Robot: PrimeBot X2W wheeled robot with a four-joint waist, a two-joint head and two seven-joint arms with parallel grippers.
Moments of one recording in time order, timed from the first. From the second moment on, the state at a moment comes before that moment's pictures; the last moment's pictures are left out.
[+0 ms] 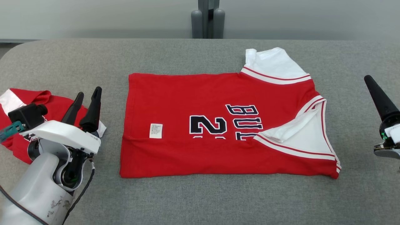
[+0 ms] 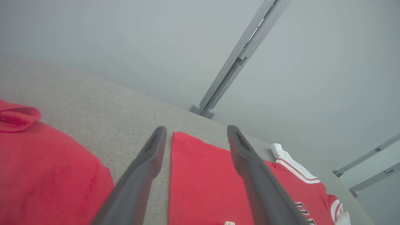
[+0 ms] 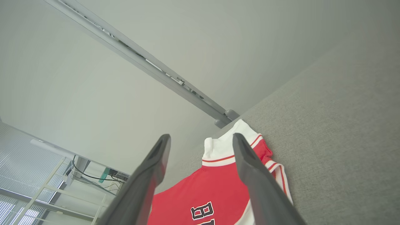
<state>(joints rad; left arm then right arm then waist) -0.58 0.39 -0.54 0.59 -1.17 -0.09 -0.18 -0.45 -0.56 0.34 0.32 1.58 0.13 0.00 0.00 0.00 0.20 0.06</state>
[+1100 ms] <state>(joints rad) 0.02 0.05 0.04 0.23 -0.31 -0.10 -0.26 -0.05 -0.13 0.01 0.21 0.57 0.13 -0.26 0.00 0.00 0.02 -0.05</state>
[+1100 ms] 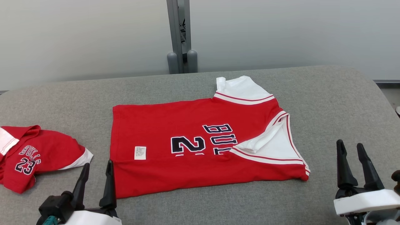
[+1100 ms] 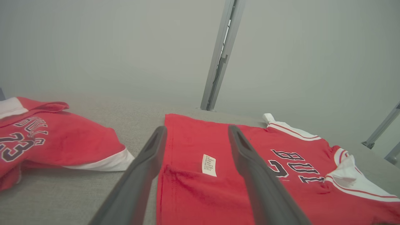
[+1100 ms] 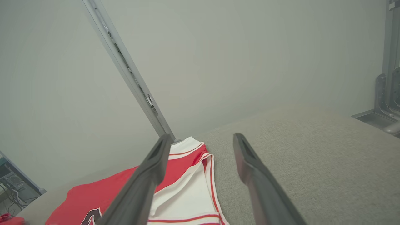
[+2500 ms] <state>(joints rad) -0.28 0.06 -0.24 0.85 -0.61 -0.03 -0.28 -0.37 -0.25 0.51 0.77 1.11 0.13 -0.24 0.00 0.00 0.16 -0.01</state>
